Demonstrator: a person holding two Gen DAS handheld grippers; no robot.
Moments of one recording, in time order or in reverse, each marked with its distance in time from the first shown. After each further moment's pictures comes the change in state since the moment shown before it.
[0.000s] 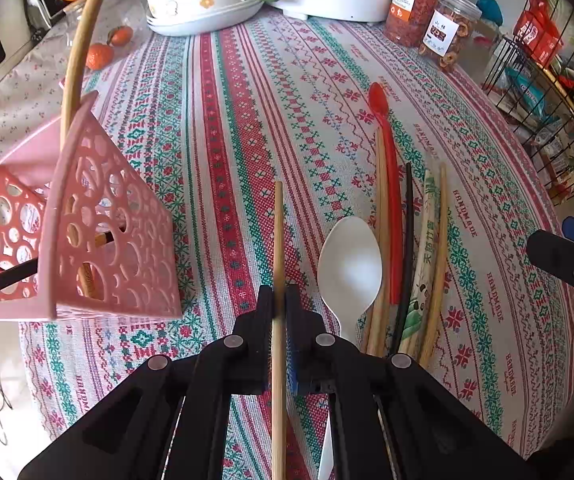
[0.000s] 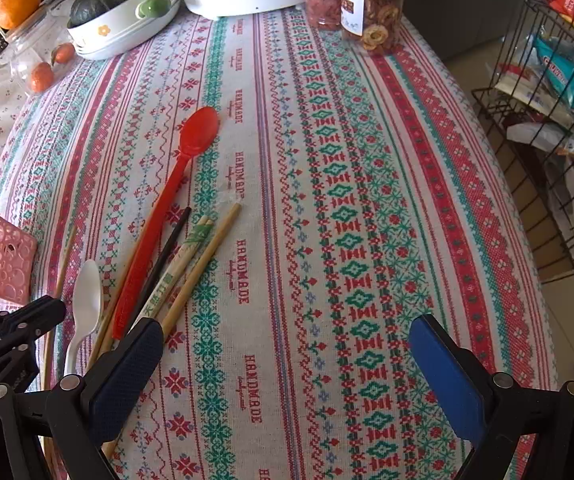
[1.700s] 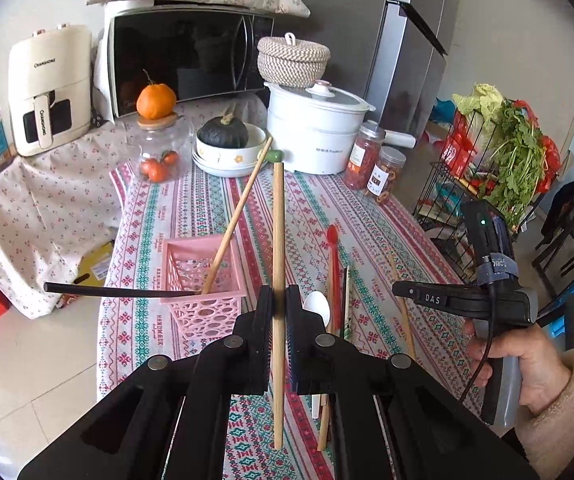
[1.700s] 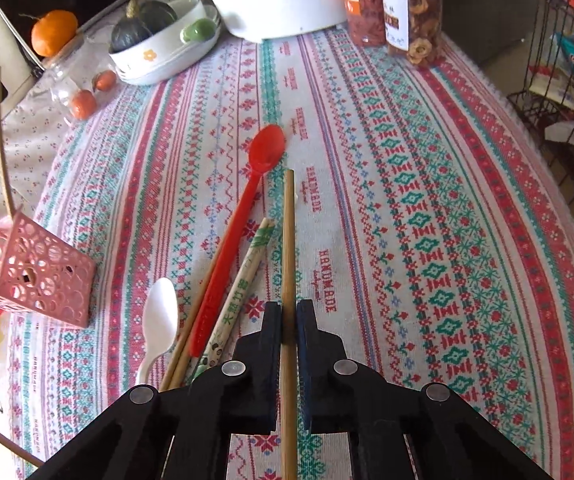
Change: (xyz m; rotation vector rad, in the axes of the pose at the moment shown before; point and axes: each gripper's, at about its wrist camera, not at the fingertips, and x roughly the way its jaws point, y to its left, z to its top) left arm -0.183 0.053 -0.064 -0.053 -0.458 -0.132; right arm -0.020 0.026 -0.013 0.053 -0.115 0.133
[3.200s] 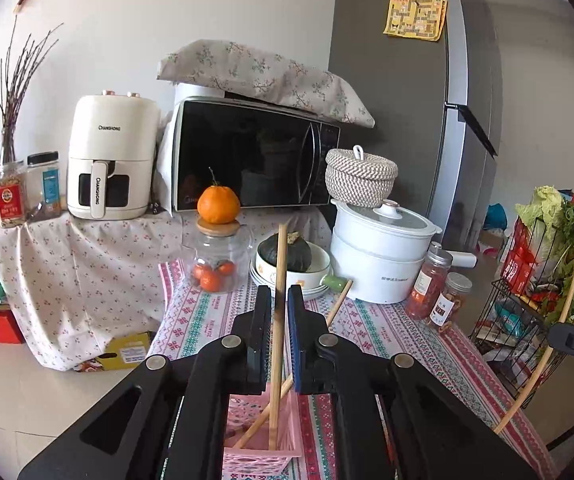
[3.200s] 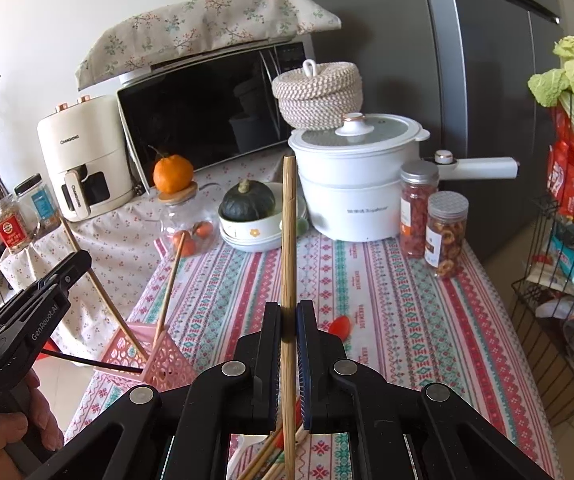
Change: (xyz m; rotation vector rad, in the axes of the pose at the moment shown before) left arm 0.039 0.032 0.037 -0.114 -0.413 0.199; right arm -0.131 0.054 0.004 -0.179 -0.476 0.096
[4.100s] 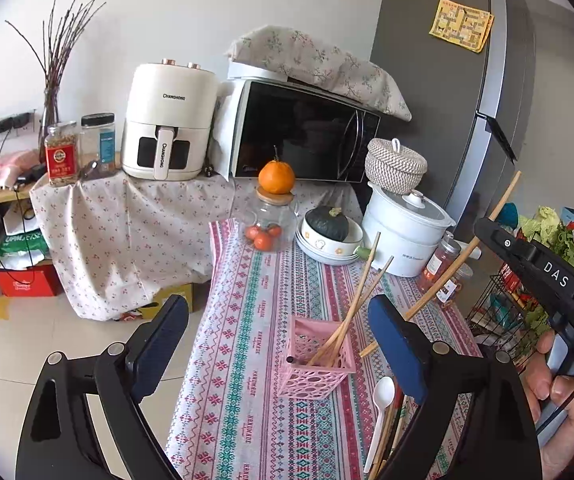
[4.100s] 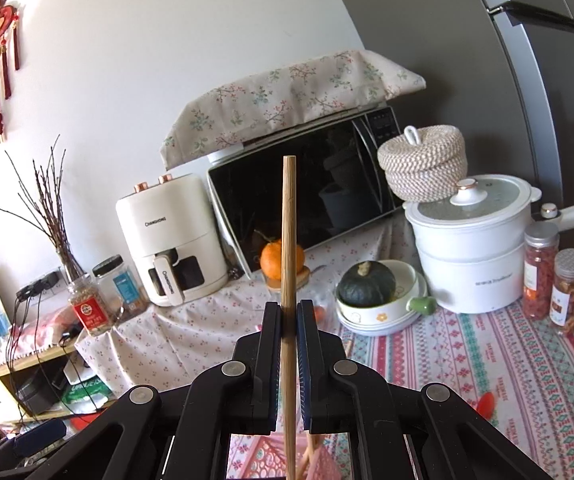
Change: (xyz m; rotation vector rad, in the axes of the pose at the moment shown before) left arm -0.097 0.077 0.019 -0.109 0.153 0.058; right arm 0.025 0.094 0.038 0.075 -0.223 0.228
